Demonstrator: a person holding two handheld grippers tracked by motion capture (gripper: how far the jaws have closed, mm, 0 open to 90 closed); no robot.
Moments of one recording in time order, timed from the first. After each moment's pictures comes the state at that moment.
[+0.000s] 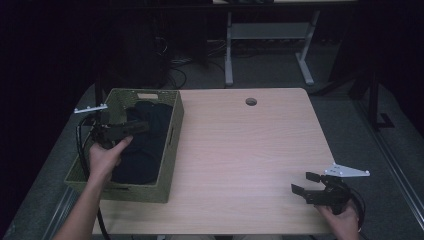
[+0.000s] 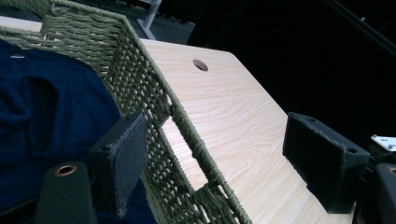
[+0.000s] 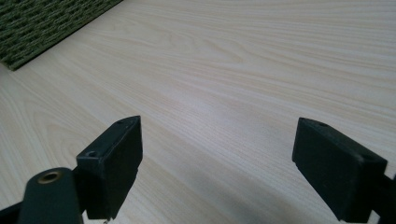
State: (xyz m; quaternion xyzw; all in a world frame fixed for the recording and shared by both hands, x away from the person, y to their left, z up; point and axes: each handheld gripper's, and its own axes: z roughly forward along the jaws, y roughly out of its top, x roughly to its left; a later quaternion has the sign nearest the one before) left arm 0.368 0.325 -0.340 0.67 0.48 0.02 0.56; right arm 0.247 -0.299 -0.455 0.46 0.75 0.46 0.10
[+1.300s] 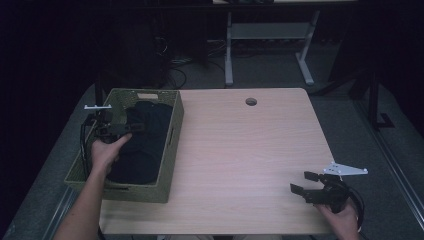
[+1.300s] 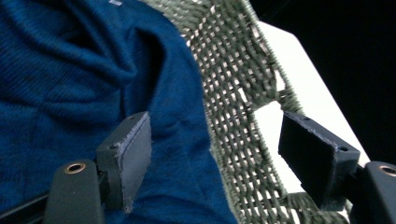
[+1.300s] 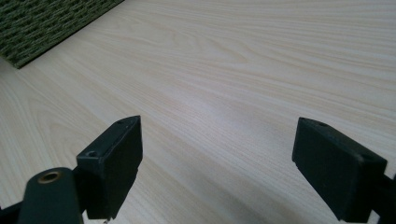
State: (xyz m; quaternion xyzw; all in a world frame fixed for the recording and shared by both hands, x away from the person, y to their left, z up) left arm 0.415 0.353 -0.386 0.66 0.58 -0.01 0.47; right arm 0.252 -0.299 -0.456 0.45 0.76 0.46 0.09
